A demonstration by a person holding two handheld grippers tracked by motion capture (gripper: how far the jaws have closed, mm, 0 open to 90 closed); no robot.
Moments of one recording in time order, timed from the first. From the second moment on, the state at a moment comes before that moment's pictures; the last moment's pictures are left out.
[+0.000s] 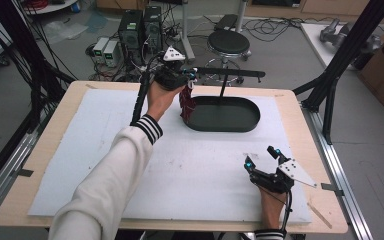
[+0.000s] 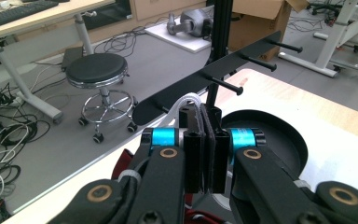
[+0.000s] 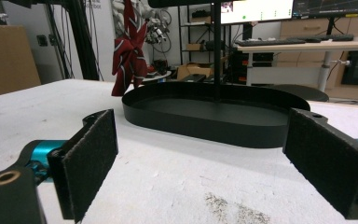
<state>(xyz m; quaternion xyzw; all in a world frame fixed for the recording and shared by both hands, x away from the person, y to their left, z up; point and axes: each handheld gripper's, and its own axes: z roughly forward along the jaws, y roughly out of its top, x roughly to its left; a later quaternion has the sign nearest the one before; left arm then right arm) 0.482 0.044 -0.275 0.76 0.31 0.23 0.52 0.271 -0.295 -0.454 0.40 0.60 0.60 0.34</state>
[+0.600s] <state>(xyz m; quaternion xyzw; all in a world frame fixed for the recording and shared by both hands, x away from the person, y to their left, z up) 0.503 0.024 -0.275 0.76 0.31 0.23 0.52 0.271 -0.295 -0.454 0.40 0.60 0.60 0.34</state>
